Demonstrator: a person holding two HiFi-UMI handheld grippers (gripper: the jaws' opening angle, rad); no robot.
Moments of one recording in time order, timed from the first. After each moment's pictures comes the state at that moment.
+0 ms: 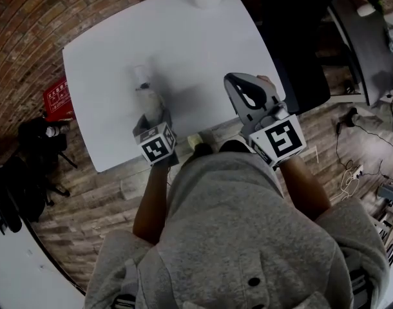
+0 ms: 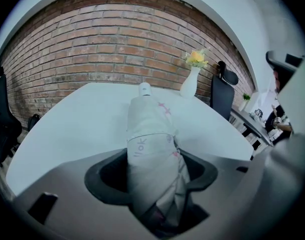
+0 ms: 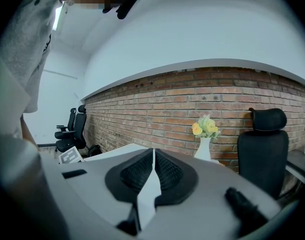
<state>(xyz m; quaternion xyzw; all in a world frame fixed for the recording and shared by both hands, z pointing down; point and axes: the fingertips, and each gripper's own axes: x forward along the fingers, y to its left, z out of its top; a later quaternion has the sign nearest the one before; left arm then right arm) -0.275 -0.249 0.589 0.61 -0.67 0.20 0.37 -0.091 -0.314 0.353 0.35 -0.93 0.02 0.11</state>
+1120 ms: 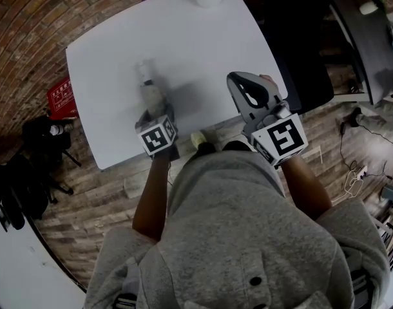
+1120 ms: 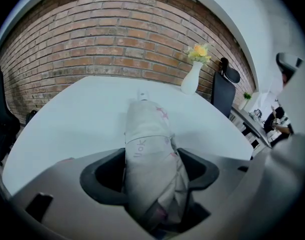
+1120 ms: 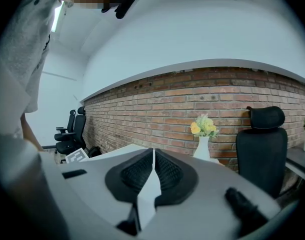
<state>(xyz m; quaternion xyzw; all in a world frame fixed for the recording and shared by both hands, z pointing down) -0.269 -0.255 0.598 0.60 -0.66 0.21 0.40 -0.076 -0.308 0.361 0.35 -0.93 0.03 0.11</state>
